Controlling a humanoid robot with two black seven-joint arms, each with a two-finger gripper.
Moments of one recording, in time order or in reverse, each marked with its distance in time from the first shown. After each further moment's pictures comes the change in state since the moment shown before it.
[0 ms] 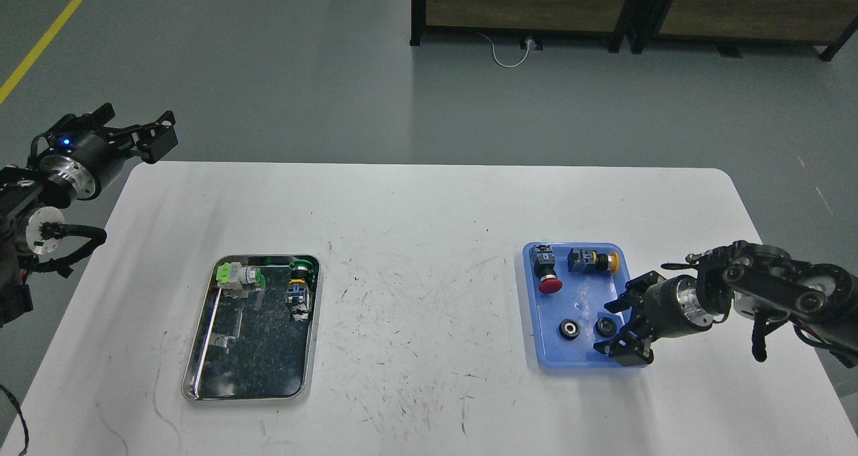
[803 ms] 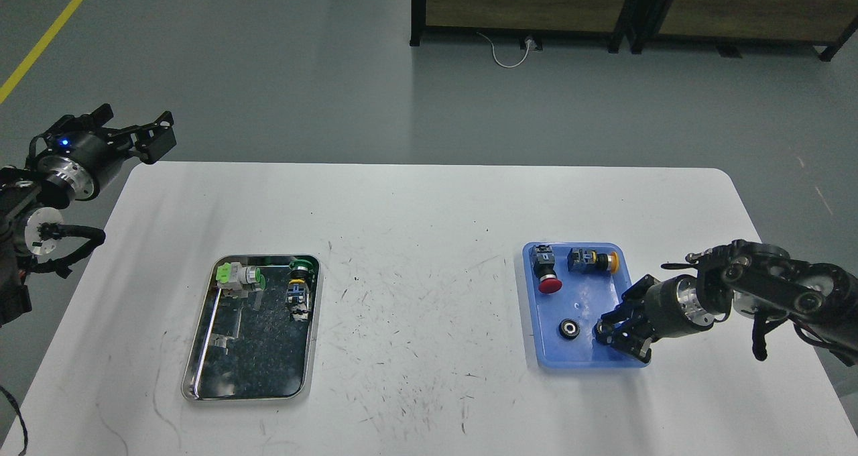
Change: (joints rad) left arm 0.001 0.002 0.000 0.002 0.002 0.002 0.001; right arm 0.004 0.000 0.004 -0.004 -0.021 0.000 -0.009
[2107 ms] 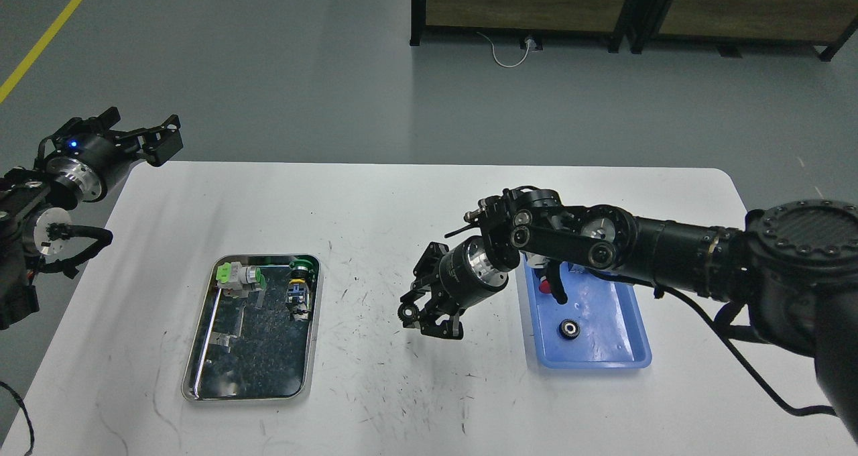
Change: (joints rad) left arm 0.000 -0.016 0.000 0.000 0.010 0.012 0.012; right arm 0.340 0.597 -0.194 -0.030 0.028 0.000 0.012
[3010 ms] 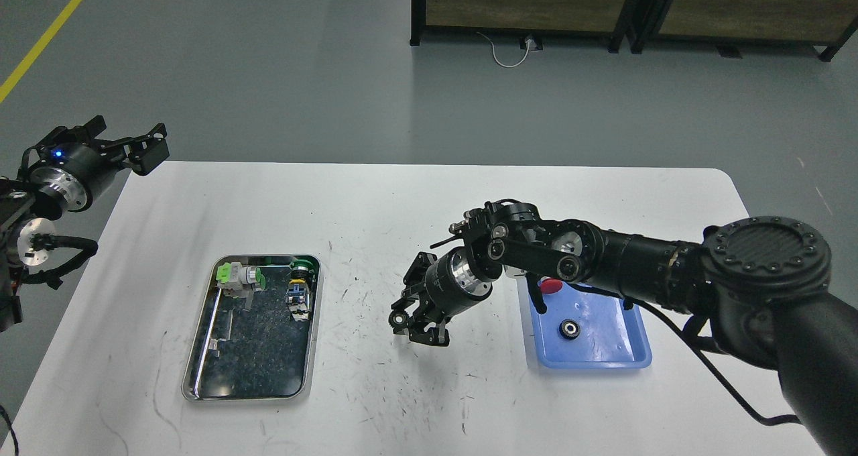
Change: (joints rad) left arm 0.027 0.036 0.000 0.000 0.001 -0.013 -0.011; right arm -0.036 0.072 -0.003 -0.125 0.010 0.000 0.013
